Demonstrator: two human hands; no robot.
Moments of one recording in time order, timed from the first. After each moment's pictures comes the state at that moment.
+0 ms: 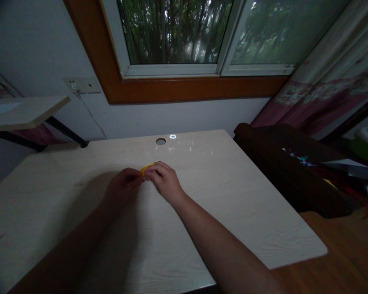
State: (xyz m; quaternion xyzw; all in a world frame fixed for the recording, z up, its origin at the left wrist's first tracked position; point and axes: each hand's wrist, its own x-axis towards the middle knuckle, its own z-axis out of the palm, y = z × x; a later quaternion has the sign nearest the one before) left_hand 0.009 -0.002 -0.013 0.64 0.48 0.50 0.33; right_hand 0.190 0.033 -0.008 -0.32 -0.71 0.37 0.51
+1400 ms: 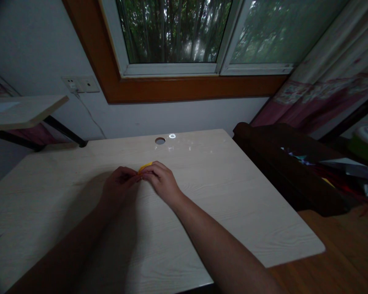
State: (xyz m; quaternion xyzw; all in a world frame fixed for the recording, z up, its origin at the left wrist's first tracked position) left_hand 0.013 -0.004 -0.009 0.56 0.52 0.54 0.35; right_hand 0.187 0.029 -0.002 -0.29 -0.74 0.34 0.50
